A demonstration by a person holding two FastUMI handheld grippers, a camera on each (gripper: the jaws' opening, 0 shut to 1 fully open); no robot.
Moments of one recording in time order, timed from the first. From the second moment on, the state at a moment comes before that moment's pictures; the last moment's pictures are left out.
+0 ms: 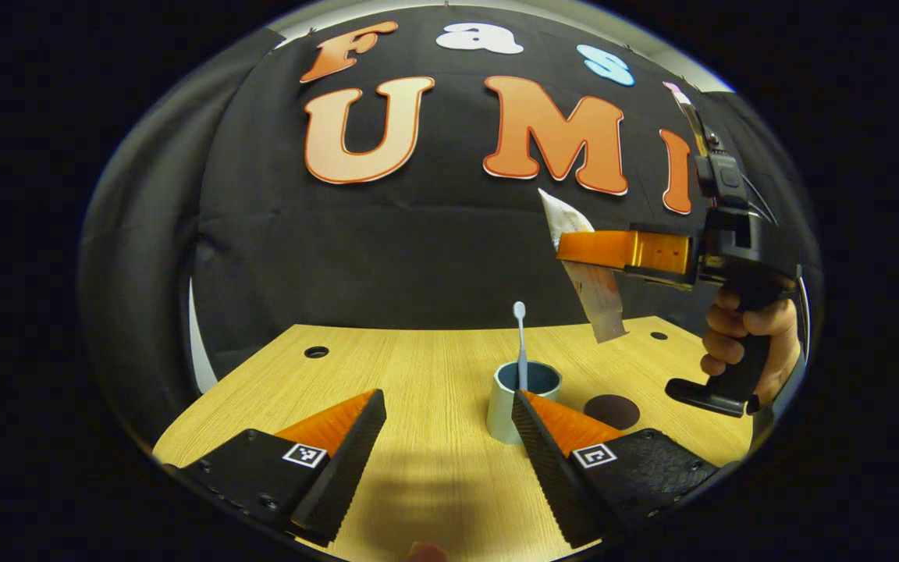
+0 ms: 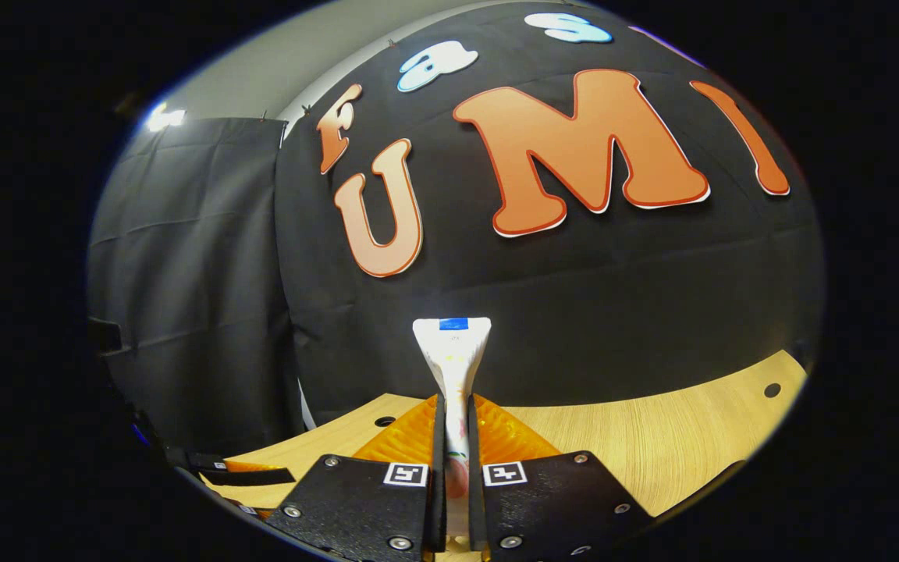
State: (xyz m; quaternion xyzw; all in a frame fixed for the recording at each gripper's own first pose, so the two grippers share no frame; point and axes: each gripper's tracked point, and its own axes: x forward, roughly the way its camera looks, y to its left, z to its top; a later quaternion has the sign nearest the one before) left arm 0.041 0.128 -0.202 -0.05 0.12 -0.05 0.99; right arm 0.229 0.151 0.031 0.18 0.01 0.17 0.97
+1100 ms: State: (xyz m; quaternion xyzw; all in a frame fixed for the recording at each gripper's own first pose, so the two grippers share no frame) left arm 0.023 0.169 -0.221 -0.02 0.11 0.00 0.99; right arm 0.270 0.203 -0.063 0.08 0.04 0.18 0.98
